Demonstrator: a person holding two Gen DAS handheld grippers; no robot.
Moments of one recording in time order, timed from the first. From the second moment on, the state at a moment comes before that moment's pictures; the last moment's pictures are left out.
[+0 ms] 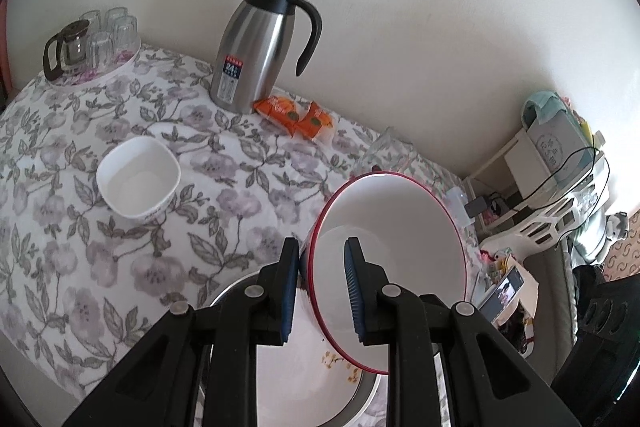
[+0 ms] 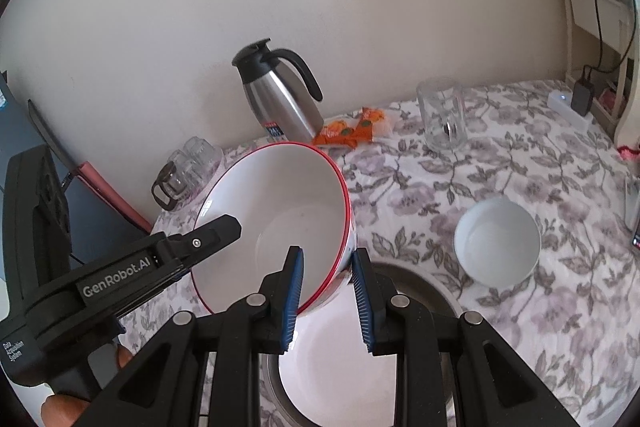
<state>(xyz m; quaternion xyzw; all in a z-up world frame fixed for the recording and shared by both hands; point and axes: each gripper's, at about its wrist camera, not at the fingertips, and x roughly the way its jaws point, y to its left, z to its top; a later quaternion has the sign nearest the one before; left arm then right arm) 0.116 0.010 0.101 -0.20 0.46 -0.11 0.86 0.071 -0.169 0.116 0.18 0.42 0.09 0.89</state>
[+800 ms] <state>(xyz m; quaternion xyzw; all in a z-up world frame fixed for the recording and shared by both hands) 0.104 -0.005 0.010 -0.17 0.57 -0.09 0.80 0.067 -0.175 0.031 0.17 0.53 0.07 0.83</state>
